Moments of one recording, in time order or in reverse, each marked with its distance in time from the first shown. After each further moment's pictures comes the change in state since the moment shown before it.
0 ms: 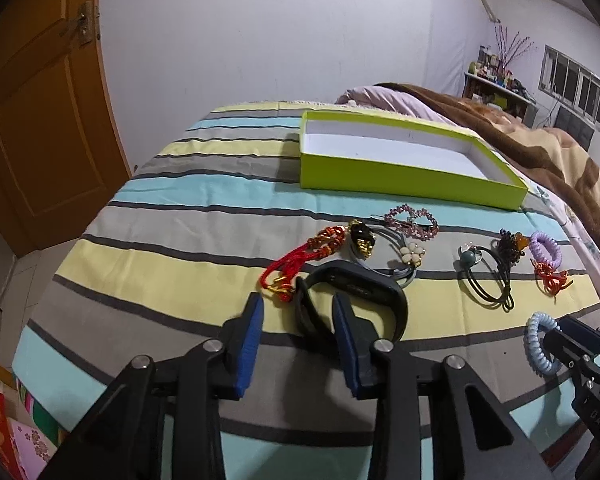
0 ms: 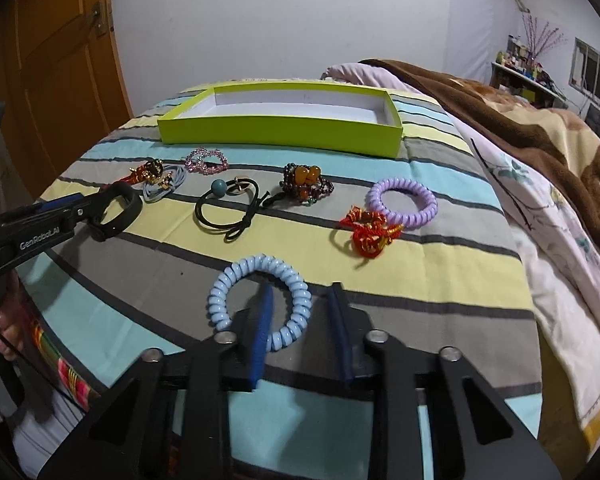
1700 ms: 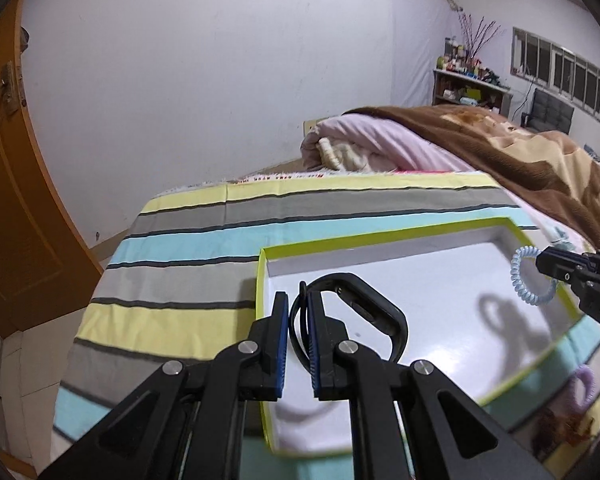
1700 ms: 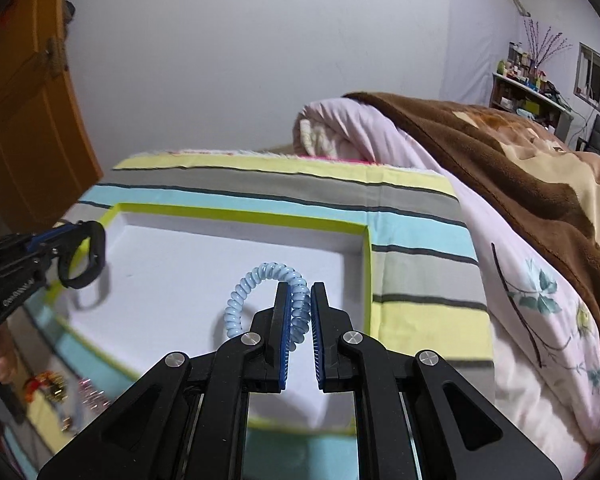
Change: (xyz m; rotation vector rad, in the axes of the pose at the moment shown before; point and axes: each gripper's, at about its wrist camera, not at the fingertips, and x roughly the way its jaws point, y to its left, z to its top) left arm 0.111 -0.025 0.159 0.148 -0.056 -0.075; right arm 0.123 -0.078 0.190 0.050 -0.027 -0.002
